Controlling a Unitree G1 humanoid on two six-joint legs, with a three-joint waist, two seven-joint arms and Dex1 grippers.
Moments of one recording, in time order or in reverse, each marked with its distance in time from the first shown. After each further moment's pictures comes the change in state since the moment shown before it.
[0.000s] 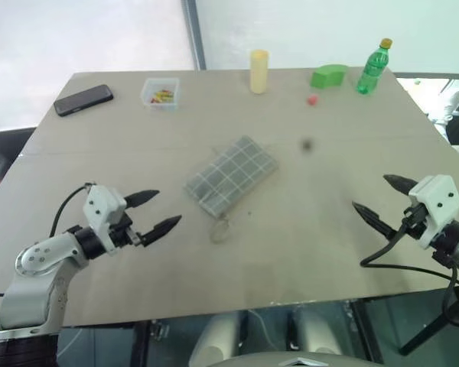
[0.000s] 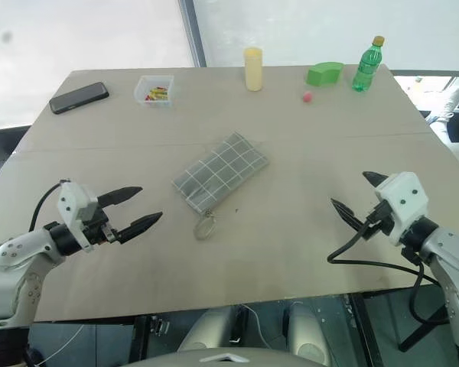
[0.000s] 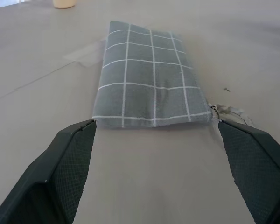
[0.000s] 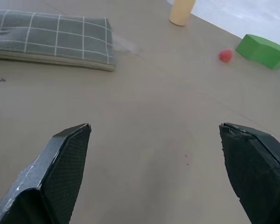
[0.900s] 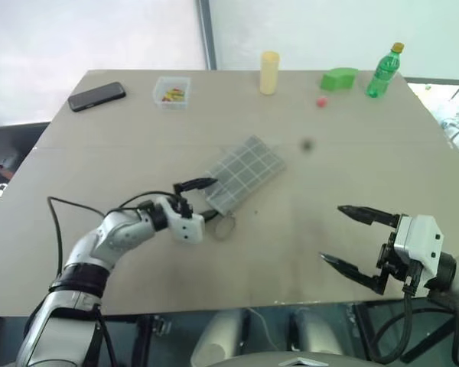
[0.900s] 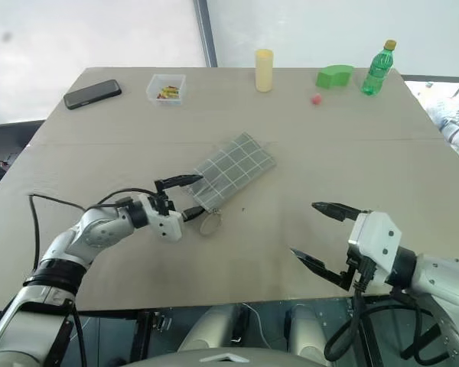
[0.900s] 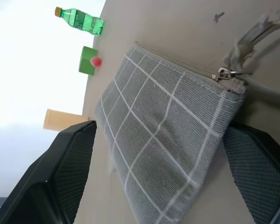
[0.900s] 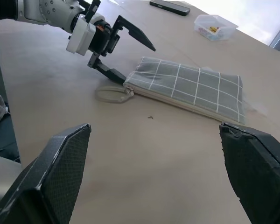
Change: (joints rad) left arm -0.482 -0.015 -0.445 0.649 1.009 -1.095 0.649; right arm 0.182 -0.045 0.065 -0.215 0.127 -0.129 0.196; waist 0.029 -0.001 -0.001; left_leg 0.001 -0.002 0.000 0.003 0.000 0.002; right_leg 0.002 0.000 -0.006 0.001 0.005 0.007
